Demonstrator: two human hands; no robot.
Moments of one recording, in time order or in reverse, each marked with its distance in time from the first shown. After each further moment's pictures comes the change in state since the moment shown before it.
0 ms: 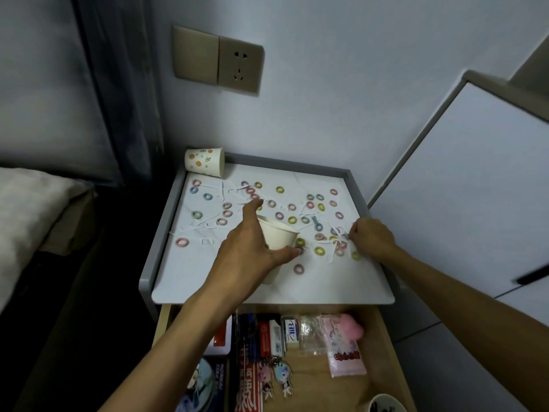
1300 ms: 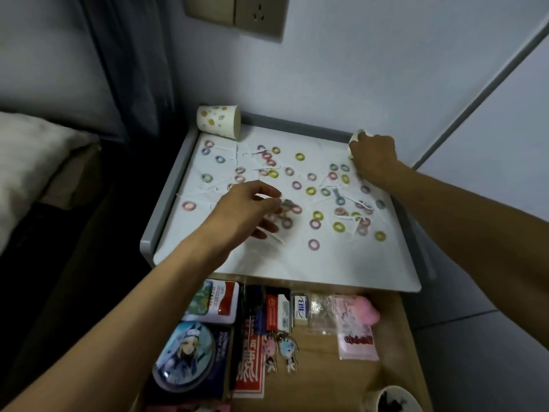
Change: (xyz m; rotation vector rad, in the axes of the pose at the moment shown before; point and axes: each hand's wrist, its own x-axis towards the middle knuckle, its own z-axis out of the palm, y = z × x) left_hand 0.023 -0.020 -0.003 -0.297 -0.107 -0.234; right_hand 0.087 -0.065 -0.032 -0.698 0.293 -0.386
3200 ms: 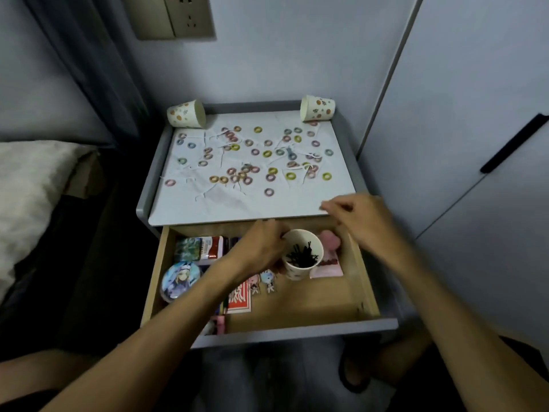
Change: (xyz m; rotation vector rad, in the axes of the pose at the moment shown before) left_hand -0.102 -0.019 0.123 0.677 -0.303 0.112; right_hand -0.315 0.006 -0.052 1.471 -0.002 0.189
